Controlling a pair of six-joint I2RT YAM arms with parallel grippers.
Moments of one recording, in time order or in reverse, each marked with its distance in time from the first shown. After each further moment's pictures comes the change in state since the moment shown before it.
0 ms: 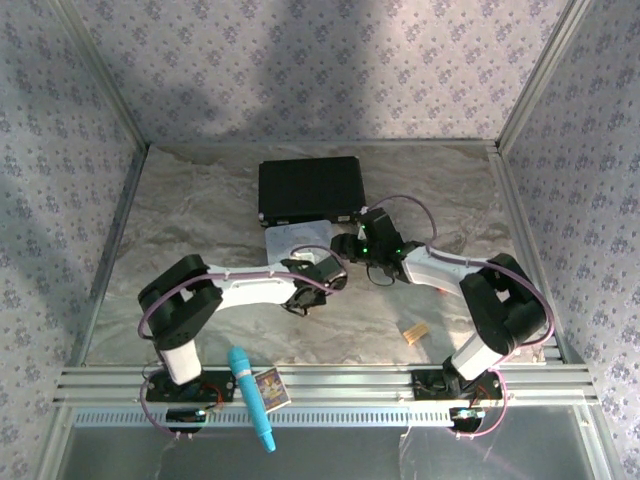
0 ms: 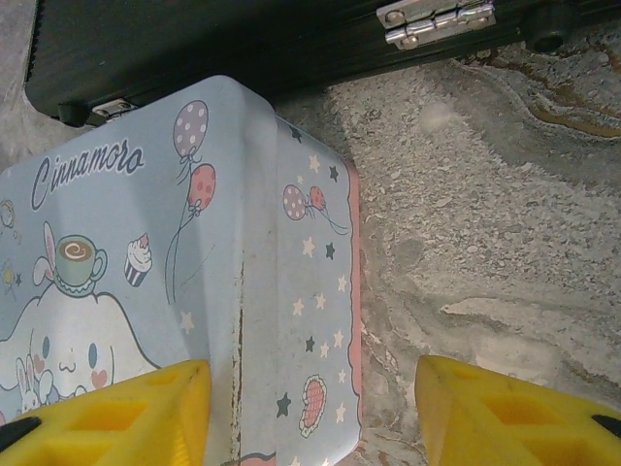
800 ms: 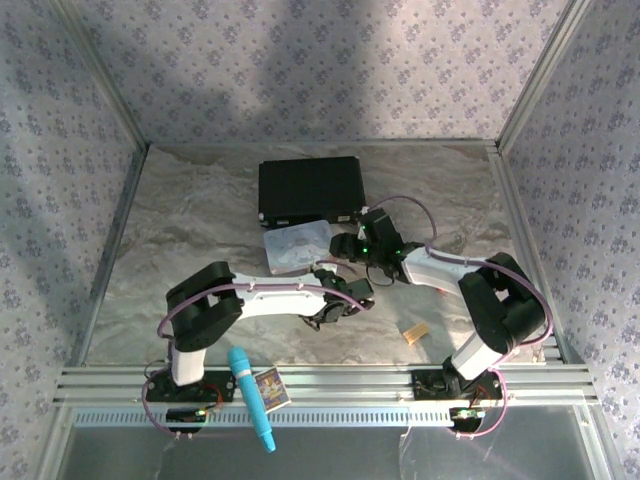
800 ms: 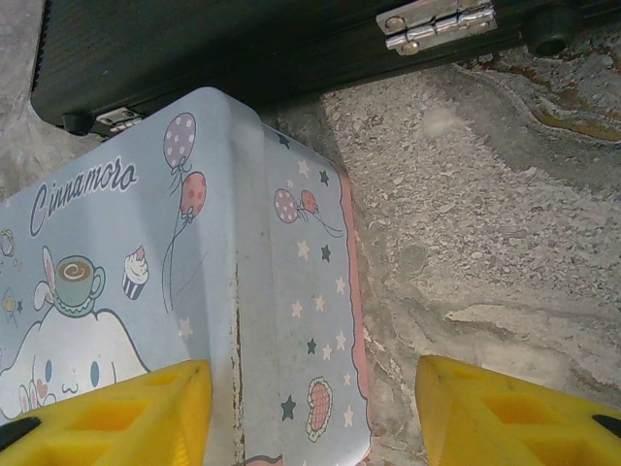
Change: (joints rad) left arm -0.146 0.087 0.180 -0.261 -0.097 -0.014; right arm -0.001 0.006 -0.014 0.040 -0.003 0.015
